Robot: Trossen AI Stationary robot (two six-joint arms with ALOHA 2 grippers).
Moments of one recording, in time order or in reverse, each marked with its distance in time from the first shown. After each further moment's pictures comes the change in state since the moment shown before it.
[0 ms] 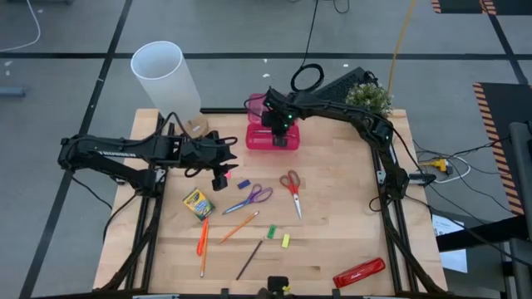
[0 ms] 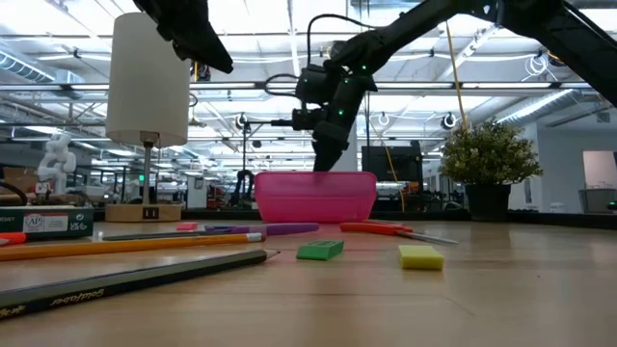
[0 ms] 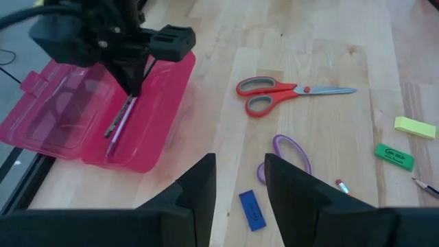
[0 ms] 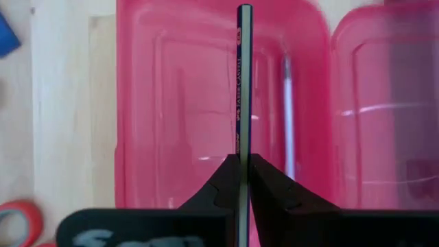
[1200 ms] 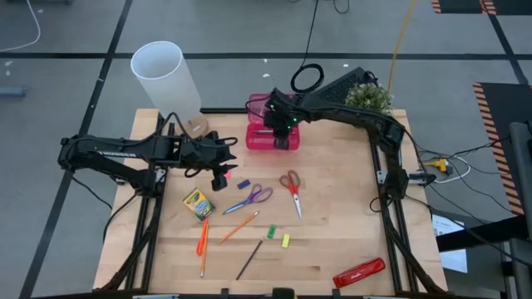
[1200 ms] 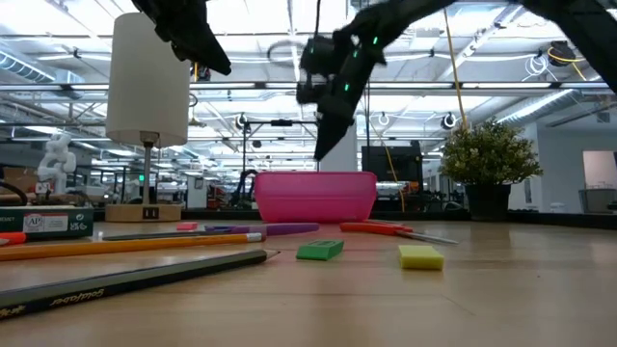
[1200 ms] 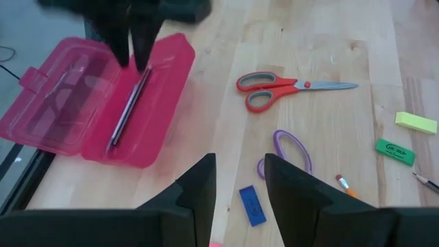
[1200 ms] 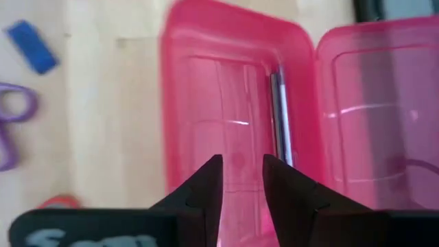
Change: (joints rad) left arm -0.002 0.000 0.000 -0.017 -0.001 -0.007; right arm 0.063 -0.144 -0.059 -0.003 0.080 0.081
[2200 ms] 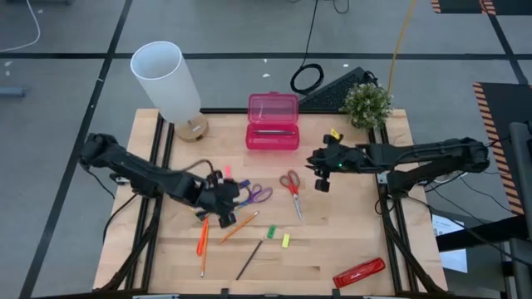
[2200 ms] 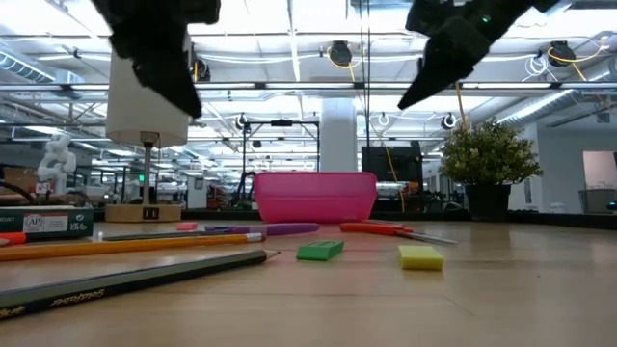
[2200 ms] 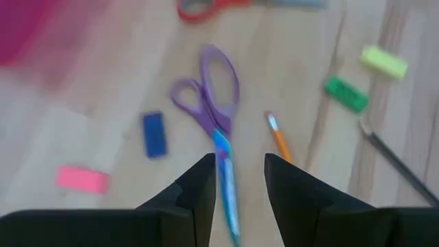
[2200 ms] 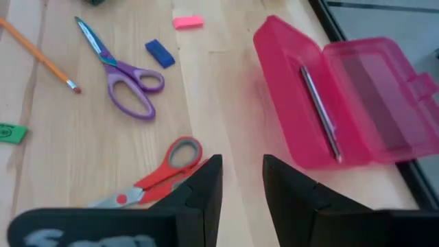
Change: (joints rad) left arm -0.363 0.275 0.000 -0.057 -0.136 -0.526; right arm 0.419 -0.853 -0.912 0.408 0.346 0.351
